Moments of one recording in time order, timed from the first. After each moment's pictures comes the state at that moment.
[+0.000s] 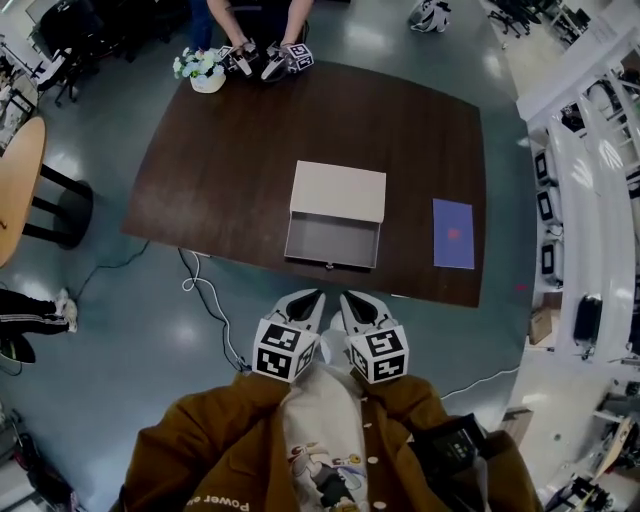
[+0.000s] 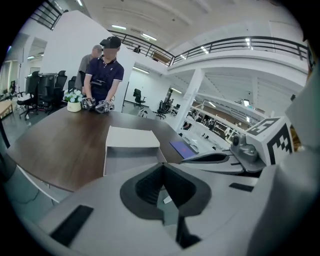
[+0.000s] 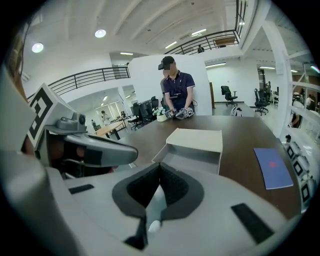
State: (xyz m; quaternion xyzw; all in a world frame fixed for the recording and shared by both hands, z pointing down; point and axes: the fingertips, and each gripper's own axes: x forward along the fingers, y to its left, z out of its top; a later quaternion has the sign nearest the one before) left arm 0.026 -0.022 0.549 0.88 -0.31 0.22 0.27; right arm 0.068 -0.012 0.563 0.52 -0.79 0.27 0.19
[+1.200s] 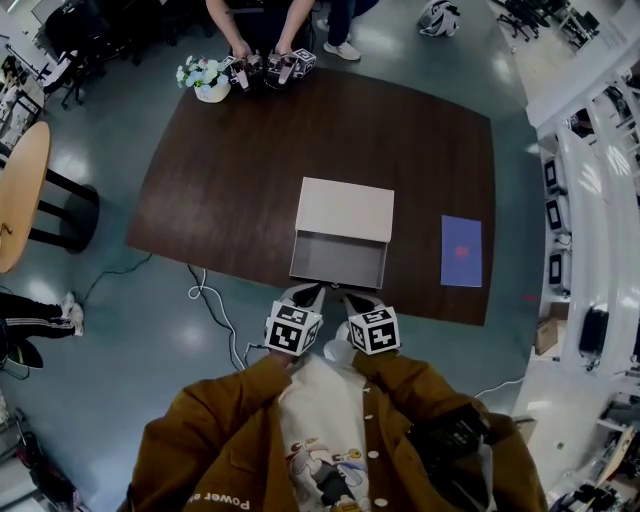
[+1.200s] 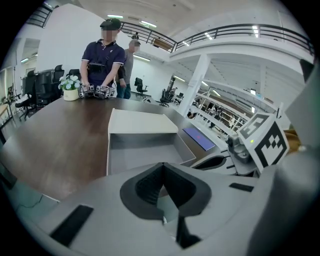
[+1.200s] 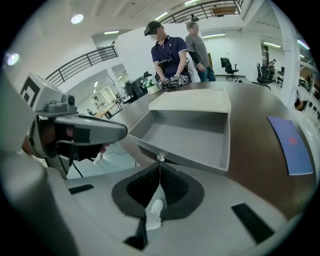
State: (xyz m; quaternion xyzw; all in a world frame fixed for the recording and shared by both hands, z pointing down) left arm 0.029 -0.083 0.645 0.86 -0.31 0.29 0.29; right arm 0.085 -0.050 0.691 0.47 -0.75 0.38 0.27
